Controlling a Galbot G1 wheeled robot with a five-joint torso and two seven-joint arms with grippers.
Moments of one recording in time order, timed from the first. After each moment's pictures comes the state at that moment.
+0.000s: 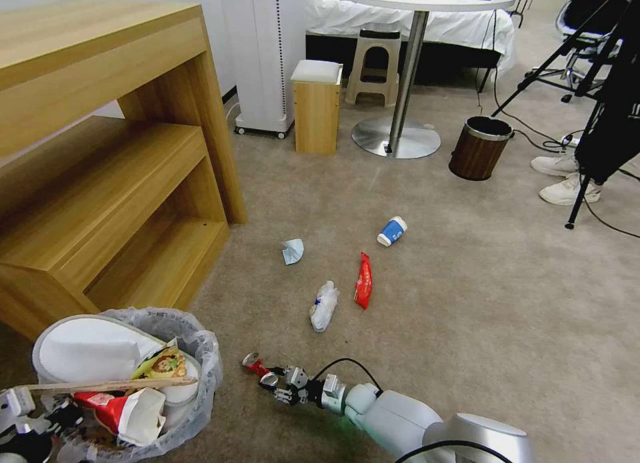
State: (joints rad) left arm 2.08 -1.23 -1.19 -2.50 -1.35 0.55 -0.62; right arm -0.59 1.51 -0.88 0.43 0.67 0.69 -0.44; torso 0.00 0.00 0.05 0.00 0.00
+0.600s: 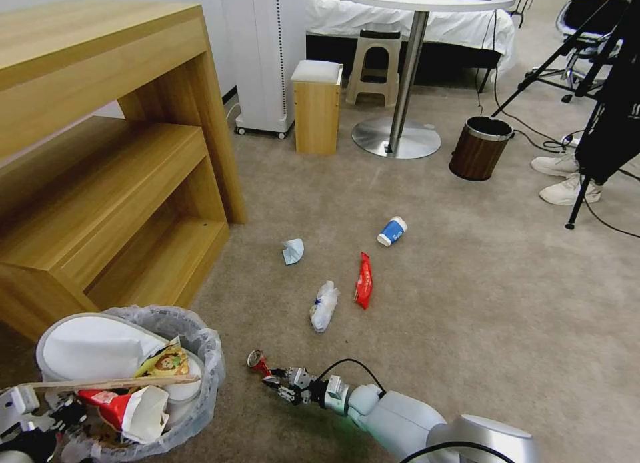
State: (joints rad) left arm 2.06 -1.23 -1.16 -2.50 -1.35 0.55 -0.62; right arm -0.59 1.48 -0.87 0.46 0.65 0.71 -0.43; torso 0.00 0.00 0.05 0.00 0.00
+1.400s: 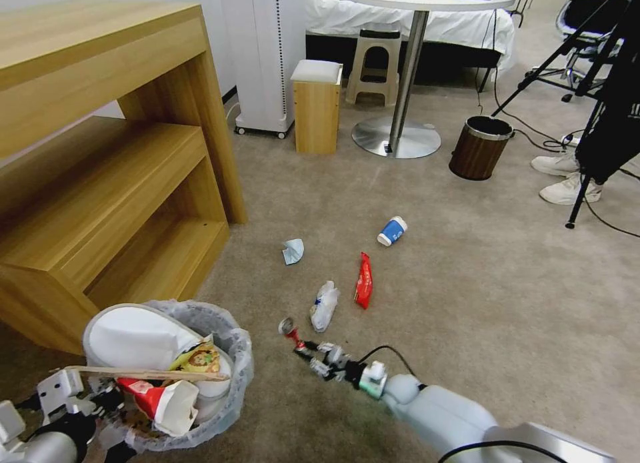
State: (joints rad) left arm 1.99 -1.16 -1.01 -2.50 -1.27 0.57 -0.62; right arm -0.63 1.18 -0.68 0.76 0.67 0.81 -0.44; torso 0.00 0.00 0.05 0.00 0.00
